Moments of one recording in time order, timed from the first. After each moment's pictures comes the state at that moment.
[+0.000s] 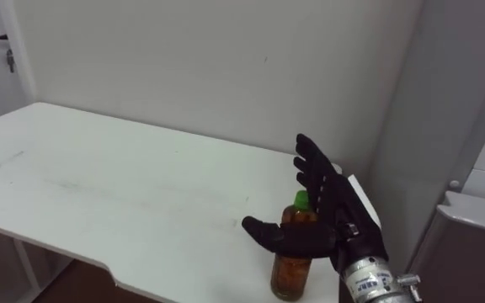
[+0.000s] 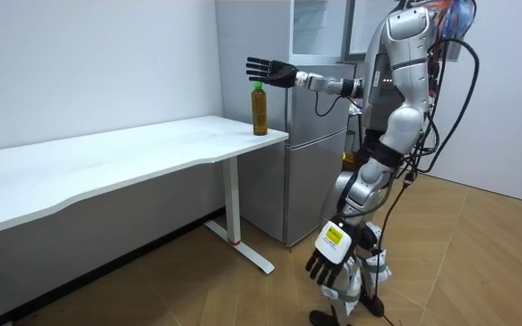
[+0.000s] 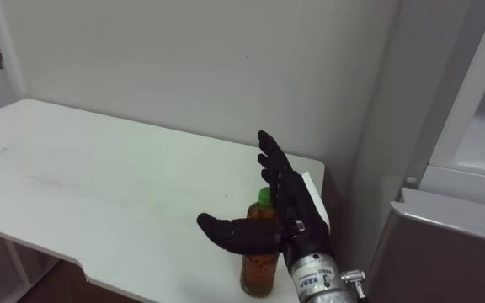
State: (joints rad) left arm 0.28 0.23 -0.02 0.93 0.45 0.12 0.08; right arm -0.28 -0.27 0.30 0.04 0.25 -0.07 -0.22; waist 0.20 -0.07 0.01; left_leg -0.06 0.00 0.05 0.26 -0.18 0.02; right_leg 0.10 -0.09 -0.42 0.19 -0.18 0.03
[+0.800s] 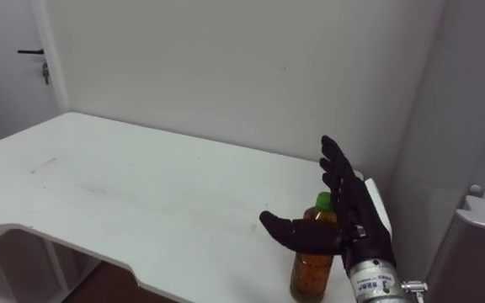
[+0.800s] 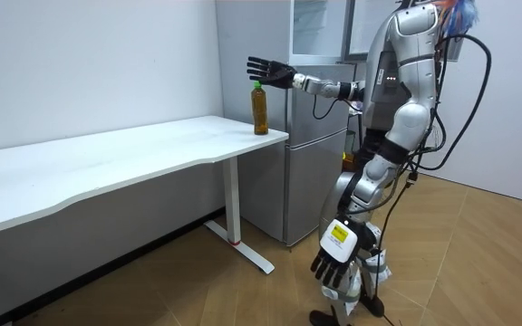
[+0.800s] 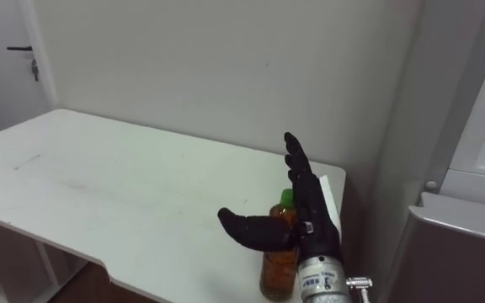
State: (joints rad) left arm 0.27 0.22 -0.10 0.93 0.45 0.14 0.07; right arm -0.29 -0.26 0.31 0.07 0.16 -0.09 -0.41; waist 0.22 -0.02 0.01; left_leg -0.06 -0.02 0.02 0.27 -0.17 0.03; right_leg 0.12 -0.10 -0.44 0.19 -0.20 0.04
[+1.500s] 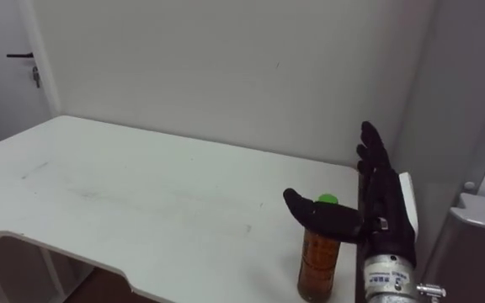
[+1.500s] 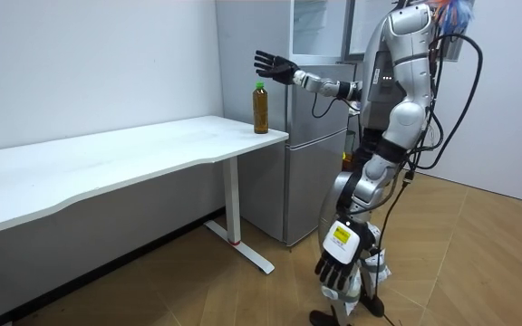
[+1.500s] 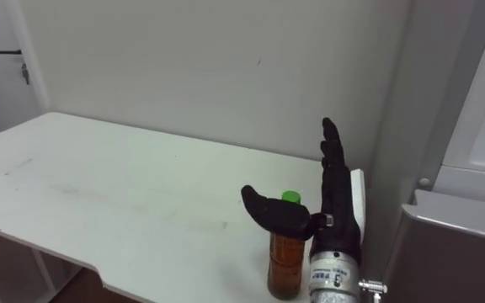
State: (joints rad) left arm 0.27 0.21 -0.10 0.97 0.45 0.13 0.08; right arm -0.28 -0.26 0.31 0.02 0.15 -0.09 -0.62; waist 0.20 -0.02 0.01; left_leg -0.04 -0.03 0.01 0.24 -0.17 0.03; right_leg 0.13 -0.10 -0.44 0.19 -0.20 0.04
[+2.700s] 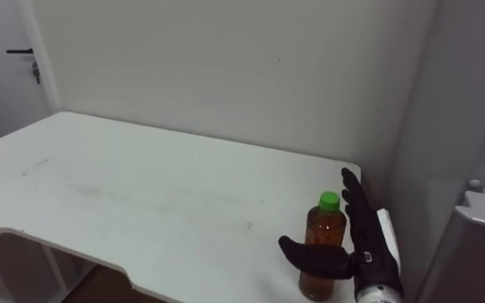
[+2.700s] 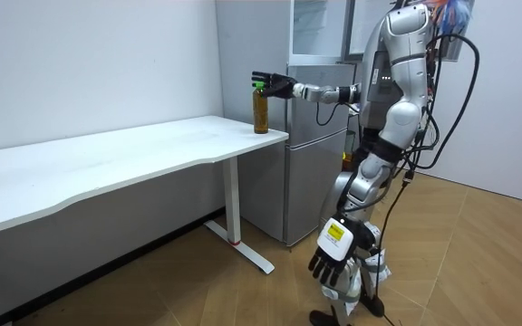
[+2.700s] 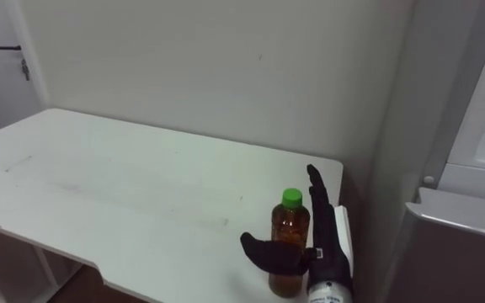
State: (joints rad) left arm 0.28 0.21 -0.10 0.92 0.45 0.15 0.08; right arm -0.25 -0.27 0.35 0.20 0.15 -0.06 -0.51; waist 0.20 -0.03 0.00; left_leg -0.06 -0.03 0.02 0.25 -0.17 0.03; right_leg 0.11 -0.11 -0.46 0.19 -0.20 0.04
